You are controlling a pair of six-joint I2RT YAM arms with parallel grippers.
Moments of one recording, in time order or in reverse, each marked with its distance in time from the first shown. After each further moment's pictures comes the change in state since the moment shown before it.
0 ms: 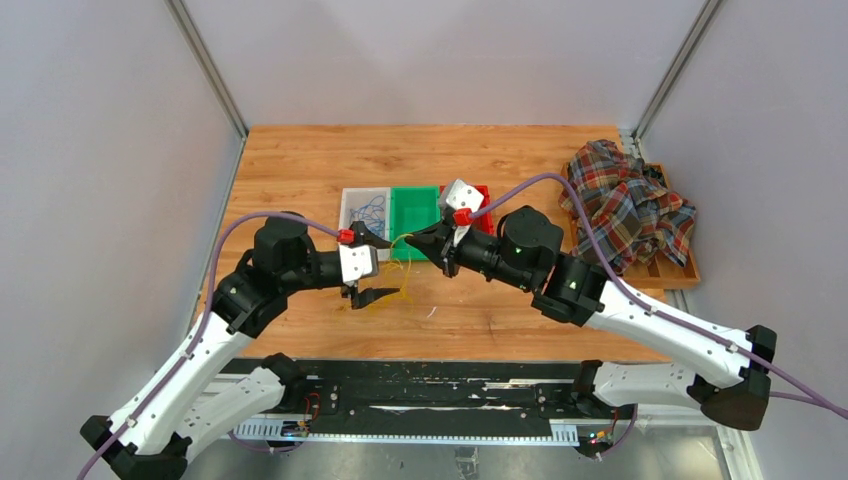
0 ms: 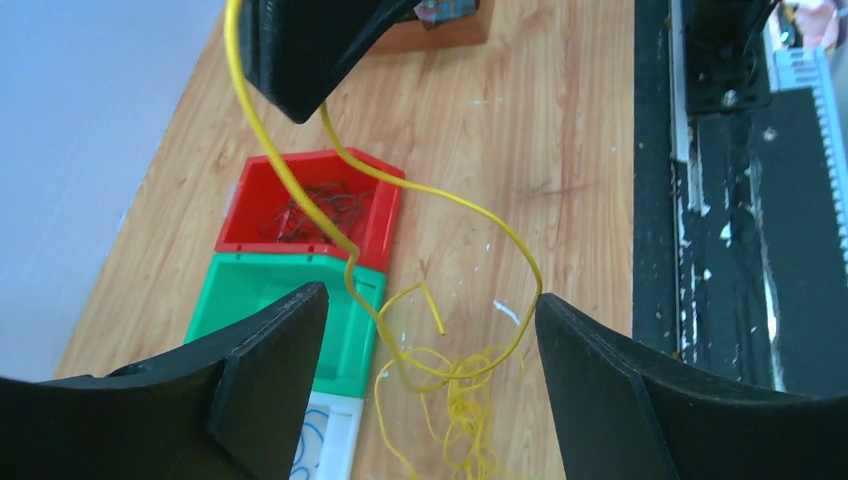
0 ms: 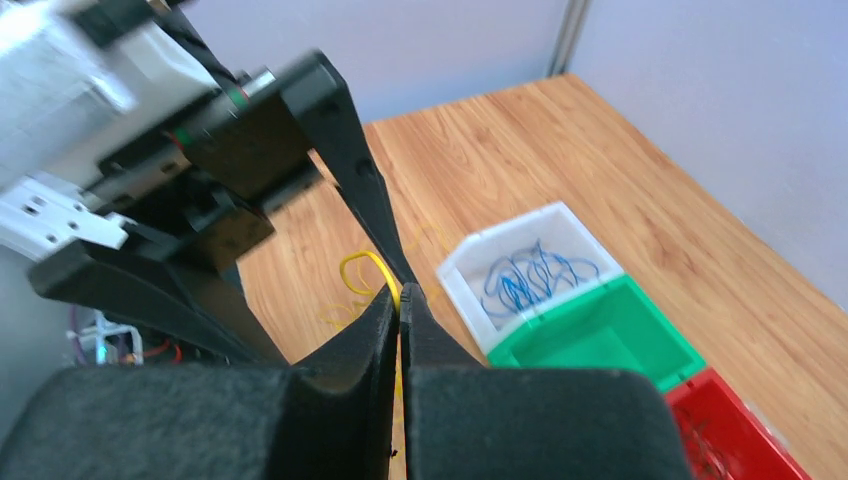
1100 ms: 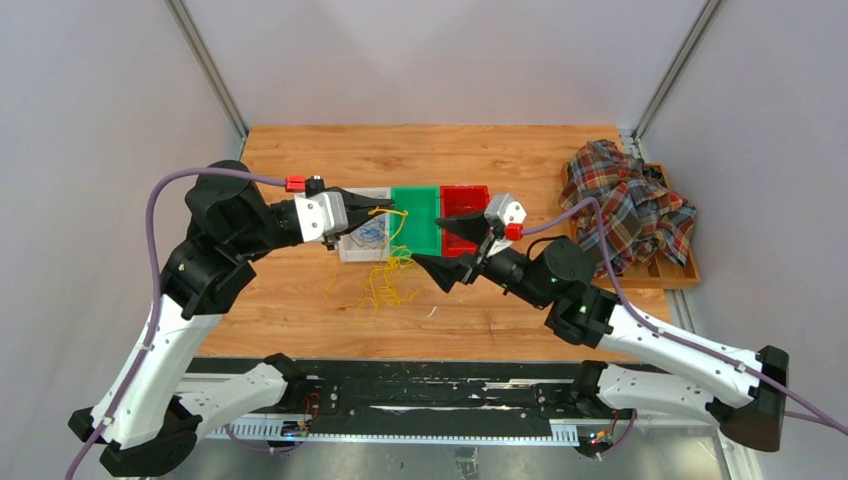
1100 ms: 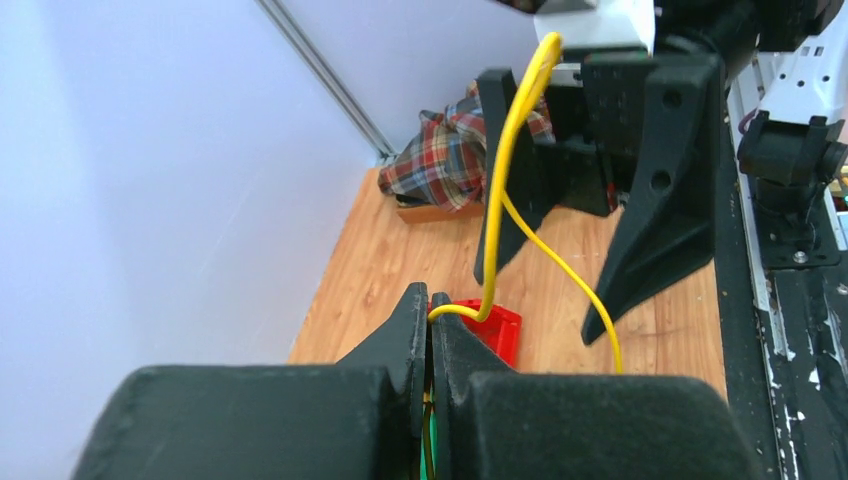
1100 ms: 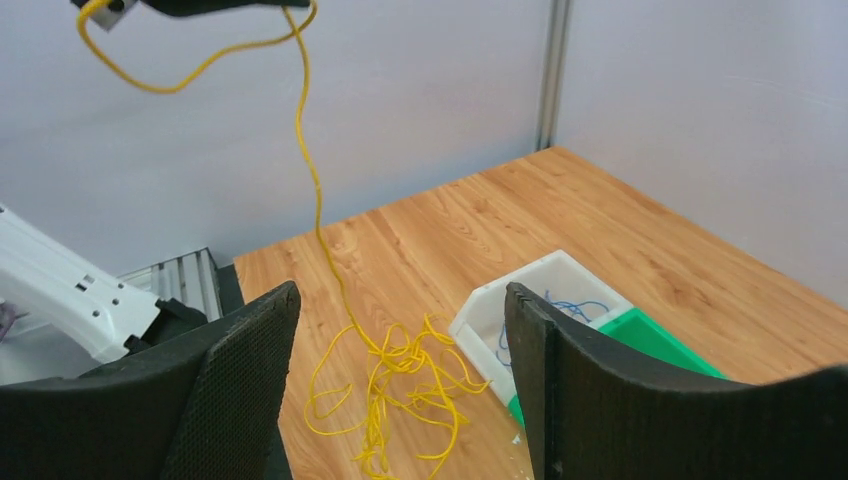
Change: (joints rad) left arm 0.000 0.181 0.528 -0.015 0.013 -0.074; right arm -0.030 -0.175 -0.284 0.369 0.040 0.129
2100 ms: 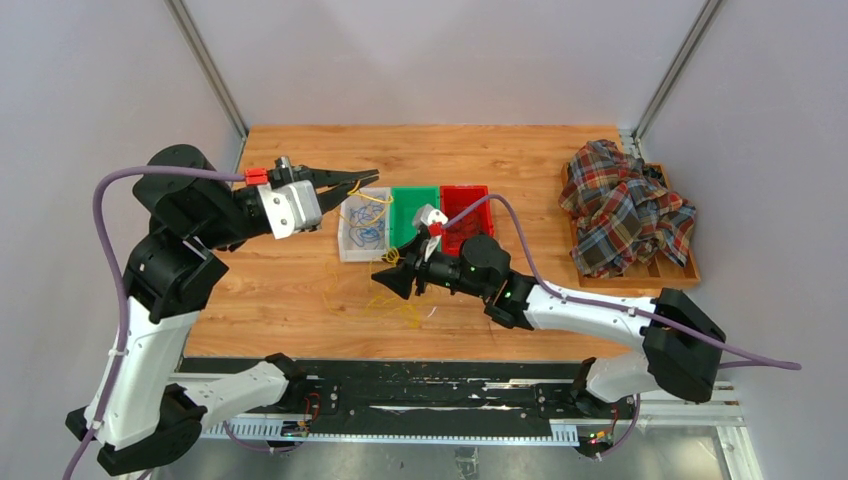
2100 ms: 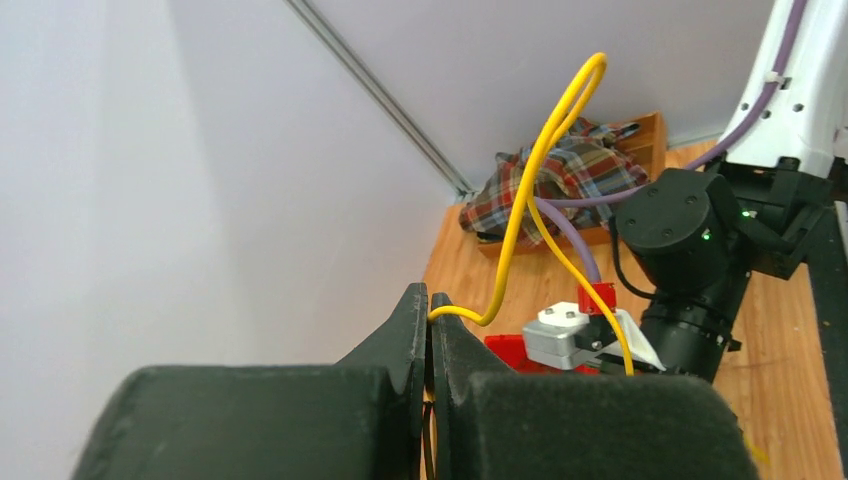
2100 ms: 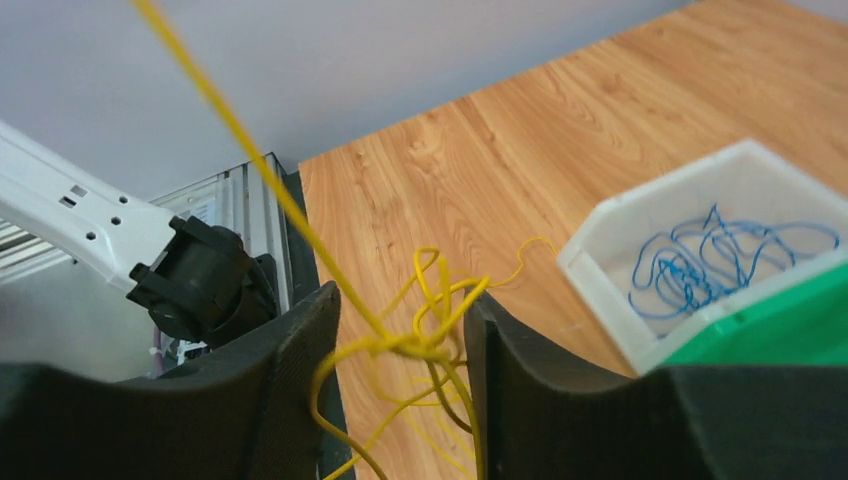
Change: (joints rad) left arm 0.000 0.066 0.258 -0.081 -0.037 0.085; right arm -0.015 0.454 -0.010 0.290 -0.239 0.168
